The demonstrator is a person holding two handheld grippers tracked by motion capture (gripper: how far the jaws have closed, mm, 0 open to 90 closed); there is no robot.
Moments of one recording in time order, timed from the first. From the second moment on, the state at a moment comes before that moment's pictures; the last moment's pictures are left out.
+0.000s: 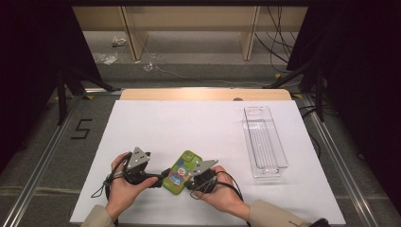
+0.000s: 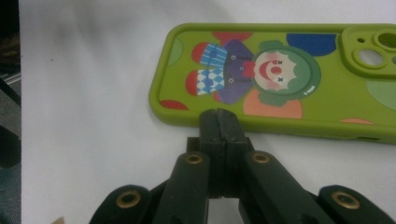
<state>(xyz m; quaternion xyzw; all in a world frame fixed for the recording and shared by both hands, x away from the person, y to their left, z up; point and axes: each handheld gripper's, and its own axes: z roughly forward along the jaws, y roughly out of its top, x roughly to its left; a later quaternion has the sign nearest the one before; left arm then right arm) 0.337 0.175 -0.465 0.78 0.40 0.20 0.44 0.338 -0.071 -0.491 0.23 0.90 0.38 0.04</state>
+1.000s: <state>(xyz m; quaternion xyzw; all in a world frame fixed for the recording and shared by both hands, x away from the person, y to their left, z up) 0.335 0.167 -0.465 0.79 0.39 0.18 0.43 0.344 -0.183 -0.445 0.23 0.81 0.52 0.11</state>
